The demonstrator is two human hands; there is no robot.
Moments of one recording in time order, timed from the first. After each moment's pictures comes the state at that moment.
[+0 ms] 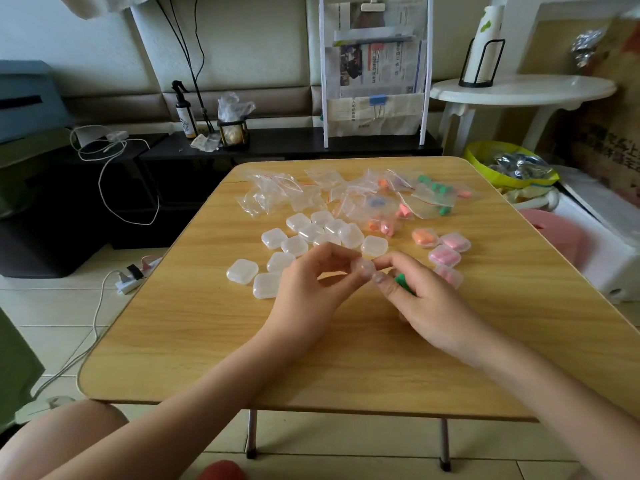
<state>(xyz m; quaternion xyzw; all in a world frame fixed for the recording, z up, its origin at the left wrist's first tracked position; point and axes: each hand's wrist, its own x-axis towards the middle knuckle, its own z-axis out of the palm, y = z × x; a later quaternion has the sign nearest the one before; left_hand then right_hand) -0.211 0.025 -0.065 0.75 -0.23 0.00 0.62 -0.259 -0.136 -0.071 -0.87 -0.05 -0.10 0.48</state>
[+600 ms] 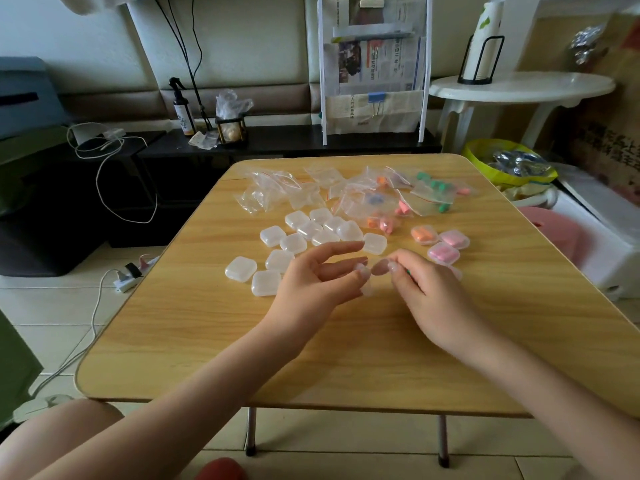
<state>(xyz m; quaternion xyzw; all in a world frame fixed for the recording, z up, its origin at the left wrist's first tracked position) -0.216 0.024 -0.059 0.64 -0.17 -0.16 0.73 -0.259 -0.138 -0.072 -0.90 -0.04 -0.17 0.41</state>
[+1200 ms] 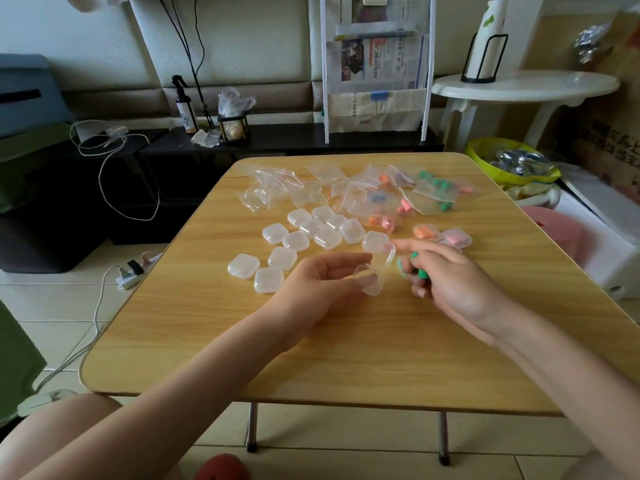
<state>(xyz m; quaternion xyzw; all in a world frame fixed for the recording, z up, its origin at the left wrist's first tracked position) -0.206 0.028 -0.063 0.66 -0.15 -0.26 0.69 -0.250 -0.151 -0.061 -0.75 0.08 -0.05 0.65</state>
